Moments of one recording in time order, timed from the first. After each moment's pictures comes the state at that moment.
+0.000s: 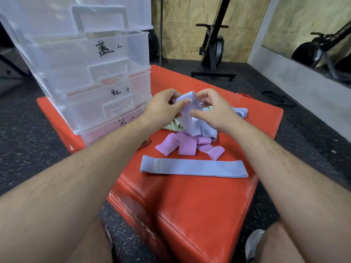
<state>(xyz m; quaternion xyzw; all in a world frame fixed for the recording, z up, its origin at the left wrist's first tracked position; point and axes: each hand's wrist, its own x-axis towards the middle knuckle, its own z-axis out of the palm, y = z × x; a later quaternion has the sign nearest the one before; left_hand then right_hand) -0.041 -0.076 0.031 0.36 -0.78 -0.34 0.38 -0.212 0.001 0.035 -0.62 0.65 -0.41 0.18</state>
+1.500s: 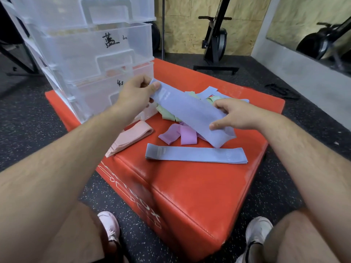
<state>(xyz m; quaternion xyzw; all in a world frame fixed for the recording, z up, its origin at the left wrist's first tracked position) 0.028 -0.067 0.049 0.43 -0.69 -0.39 0.44 -0.243 0.047 0.046 -0.68 0.70 -0.15 0.16</state>
